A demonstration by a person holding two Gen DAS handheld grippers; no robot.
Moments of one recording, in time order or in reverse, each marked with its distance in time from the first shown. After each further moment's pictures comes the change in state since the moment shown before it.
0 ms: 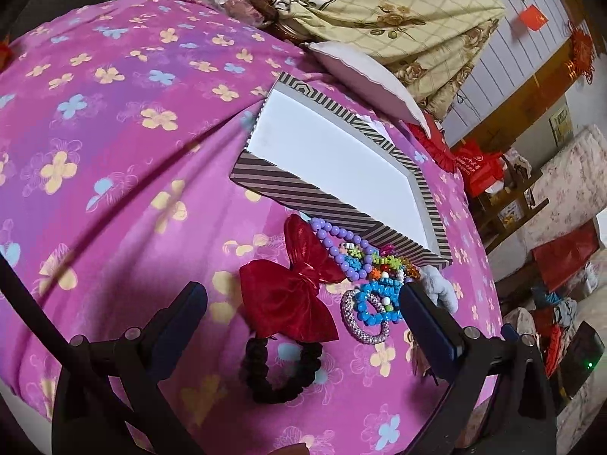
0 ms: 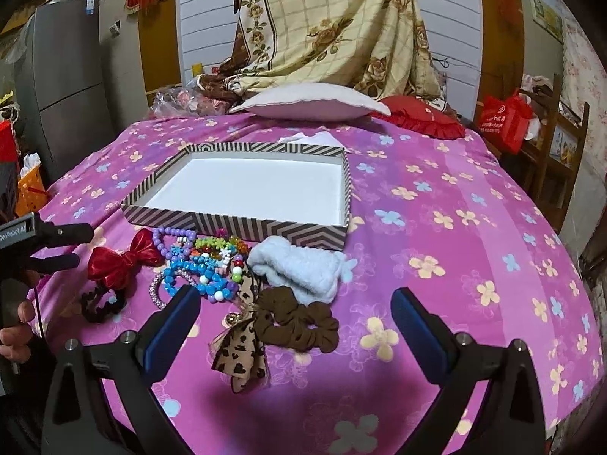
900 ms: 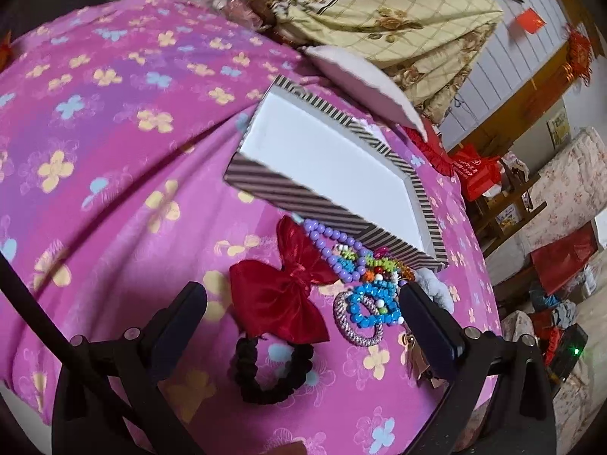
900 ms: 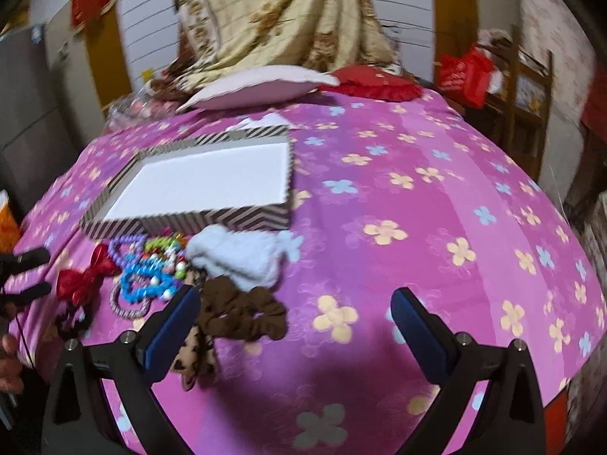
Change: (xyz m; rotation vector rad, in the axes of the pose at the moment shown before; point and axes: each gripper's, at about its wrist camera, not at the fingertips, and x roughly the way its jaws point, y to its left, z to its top) left arm -0.003 -0.004 -0.003 0.016 -0.036 -0.012; right arm 0.006 -0.056 -0.011 0.220 0.039 -0.108
